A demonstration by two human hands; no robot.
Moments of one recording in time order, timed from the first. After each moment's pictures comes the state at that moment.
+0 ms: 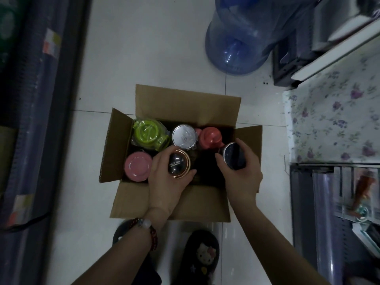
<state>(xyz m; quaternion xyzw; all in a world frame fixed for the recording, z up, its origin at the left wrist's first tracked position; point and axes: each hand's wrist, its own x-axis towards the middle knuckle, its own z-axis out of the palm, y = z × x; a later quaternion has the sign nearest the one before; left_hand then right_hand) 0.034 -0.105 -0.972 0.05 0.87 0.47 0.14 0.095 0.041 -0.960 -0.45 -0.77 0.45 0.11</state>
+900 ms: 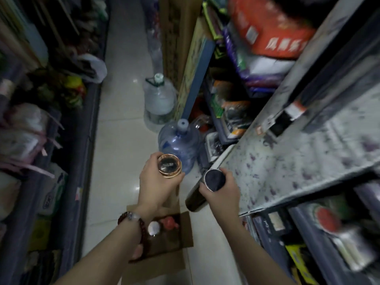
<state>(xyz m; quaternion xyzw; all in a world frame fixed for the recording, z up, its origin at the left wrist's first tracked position) -0.063 0.012 -0.461 0.18 0.83 0.51 0.14 0.064 0.124 -0.480 -0.47 -0.73 0.44 0.23</state>
